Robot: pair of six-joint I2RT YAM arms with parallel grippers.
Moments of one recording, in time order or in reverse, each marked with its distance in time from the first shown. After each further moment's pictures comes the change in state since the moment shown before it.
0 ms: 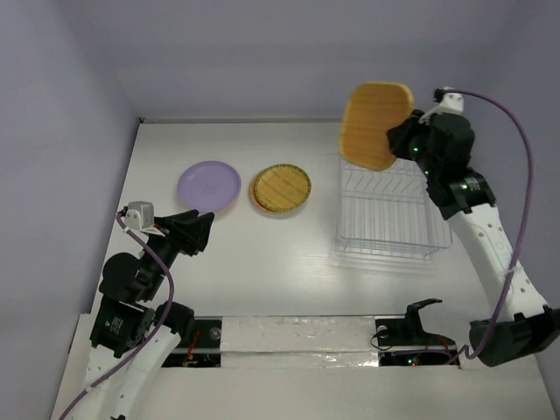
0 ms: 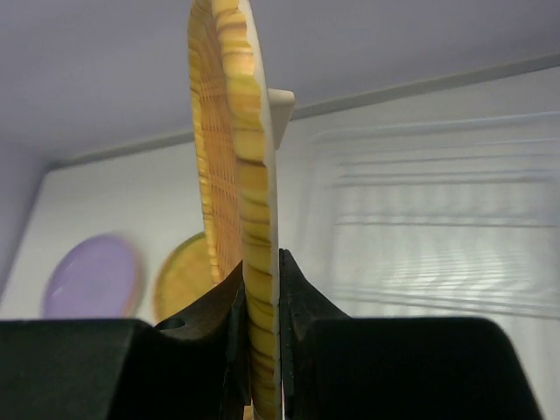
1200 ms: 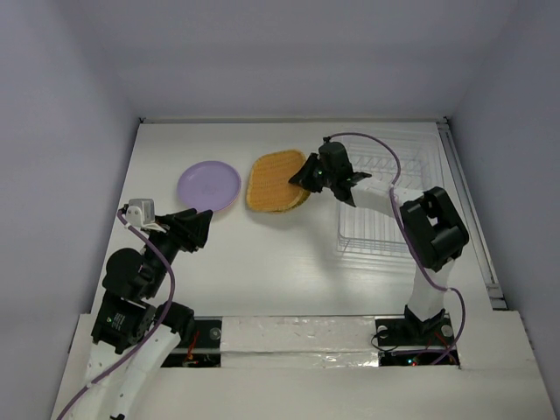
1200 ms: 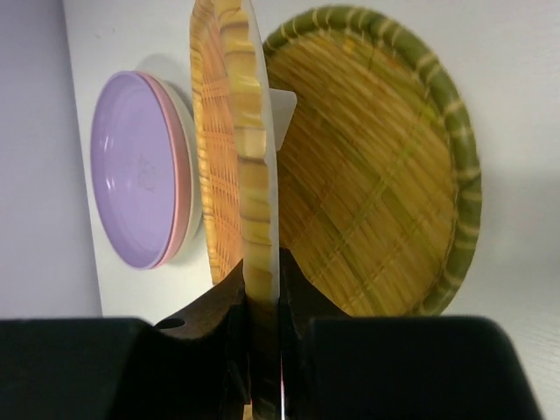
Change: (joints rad) left arm 0.000 0.031 0.000 -0.008 -0.055 -0.007; right arm 0.332 0.761 -0.107 0.531 -0.312 0.534
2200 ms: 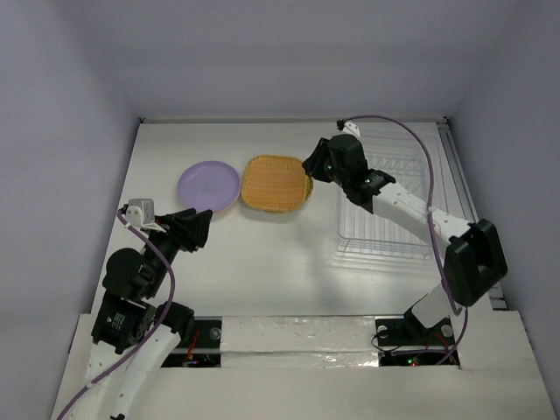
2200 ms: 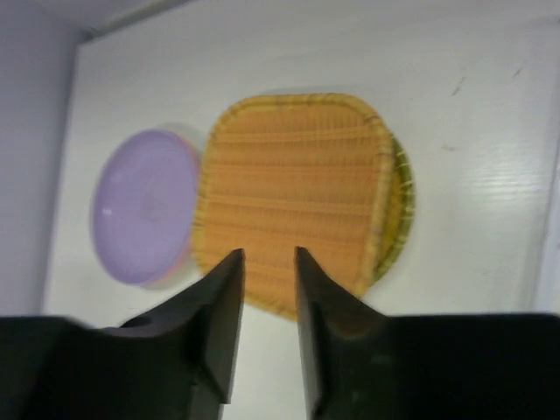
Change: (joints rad) left arm 0.001 0.000 0.000 0.000 -0.005 0.000; right arm 0.063 -0.287 -0.006 -0.195 0.360 -0.184
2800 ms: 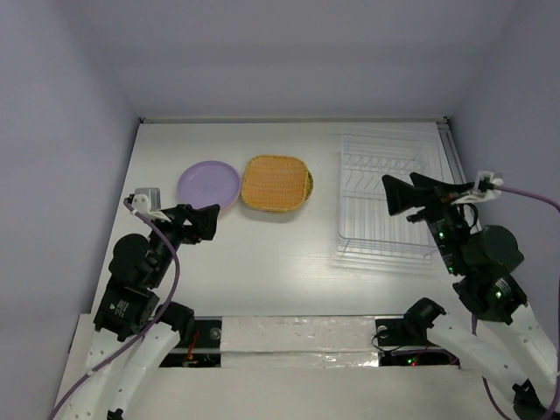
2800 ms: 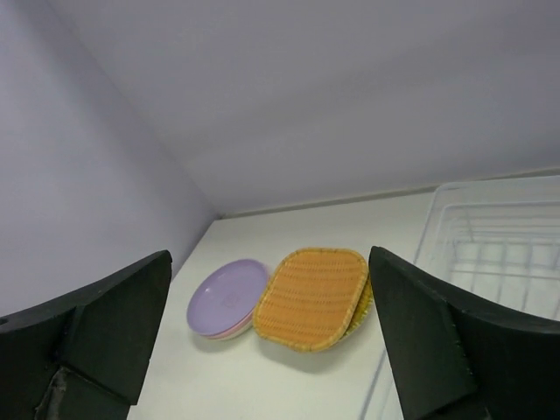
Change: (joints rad) left arm 0.000 0.082 0.024 -0.018 -0.030 0.005; right arm 0.060 -1.045 -0.348 0.005 0.095 -0.287
